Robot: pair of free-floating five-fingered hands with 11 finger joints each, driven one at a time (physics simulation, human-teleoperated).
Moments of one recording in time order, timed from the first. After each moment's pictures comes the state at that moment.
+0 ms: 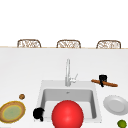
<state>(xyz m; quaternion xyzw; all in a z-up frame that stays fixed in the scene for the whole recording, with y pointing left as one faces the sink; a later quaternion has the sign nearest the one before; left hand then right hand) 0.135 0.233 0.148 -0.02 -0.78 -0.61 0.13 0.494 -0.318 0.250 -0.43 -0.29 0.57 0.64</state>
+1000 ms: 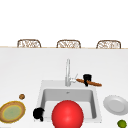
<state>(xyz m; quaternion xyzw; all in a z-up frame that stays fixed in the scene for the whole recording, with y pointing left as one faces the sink) 0.135 0.233 0.148 -0.02 -0.78 -0.61 0.13 0.496 -0.171 0.252 -0.42 -0.30 0.57 0.64</state>
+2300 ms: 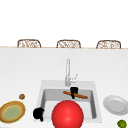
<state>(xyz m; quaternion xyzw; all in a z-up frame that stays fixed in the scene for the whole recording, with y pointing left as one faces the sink) 0.135 0.233 0.148 -0.02 -0.78 -0.61 0.13 0.446 -0.056 0.128 -0.38 -0.35 0.59 0.62</state>
